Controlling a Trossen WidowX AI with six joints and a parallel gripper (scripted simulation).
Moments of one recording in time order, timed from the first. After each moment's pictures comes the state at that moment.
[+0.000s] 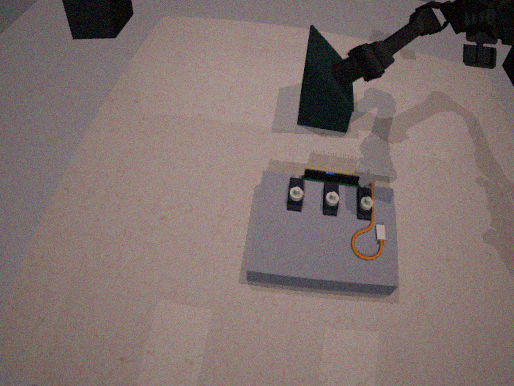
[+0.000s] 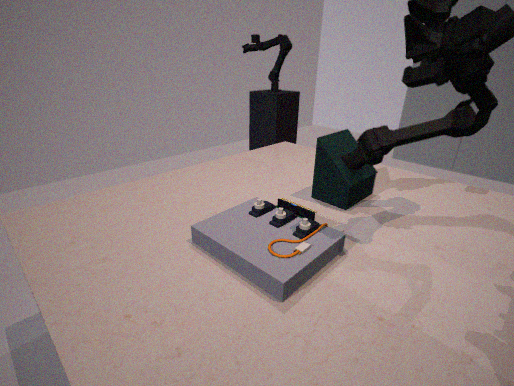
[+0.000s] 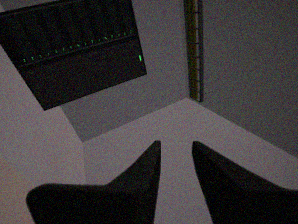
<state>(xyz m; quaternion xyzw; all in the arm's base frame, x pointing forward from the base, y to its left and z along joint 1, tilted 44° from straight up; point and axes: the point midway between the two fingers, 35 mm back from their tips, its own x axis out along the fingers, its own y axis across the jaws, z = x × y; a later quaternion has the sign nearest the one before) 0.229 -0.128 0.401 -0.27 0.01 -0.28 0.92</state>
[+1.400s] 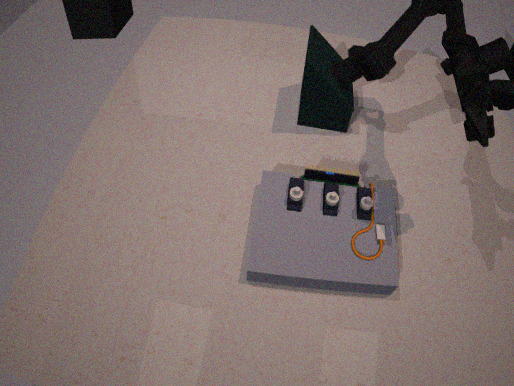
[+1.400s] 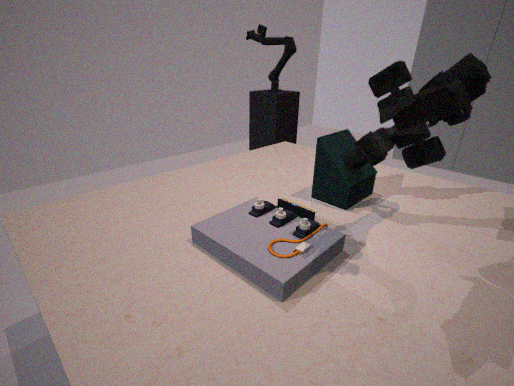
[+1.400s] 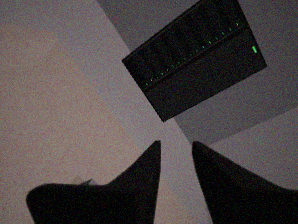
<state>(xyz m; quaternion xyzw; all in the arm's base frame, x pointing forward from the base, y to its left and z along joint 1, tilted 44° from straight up) 0.332 0.004 0.312 -0.11 0.02 0.02 0.99</state>
